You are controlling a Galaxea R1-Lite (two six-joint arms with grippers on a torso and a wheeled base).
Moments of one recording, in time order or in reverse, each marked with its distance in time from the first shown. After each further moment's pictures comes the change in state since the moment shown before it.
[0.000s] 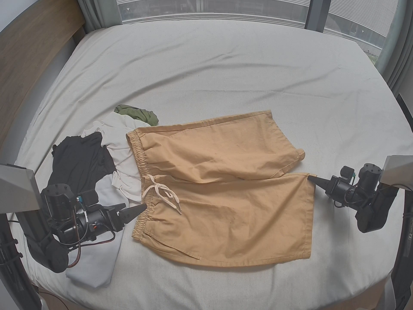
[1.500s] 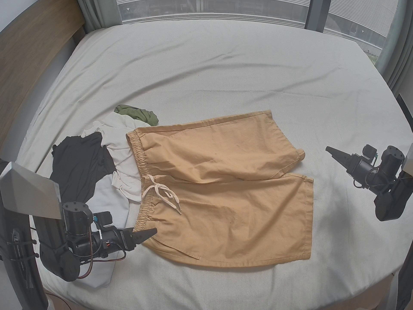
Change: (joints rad) left arm -0.056 0.178 0.035 -0.038 0.037 -0.007; right arm -0.086 -0.214 0.029 0.001 0.002 0.003
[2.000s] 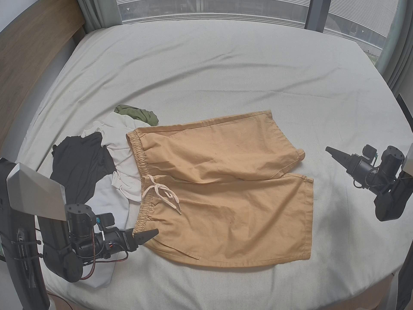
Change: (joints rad) left arm -0.001 0.026 -0.002 -0.013 0.016 0.000; right arm 0.001 0.000 0.002 0.000 -0.001 -0.004
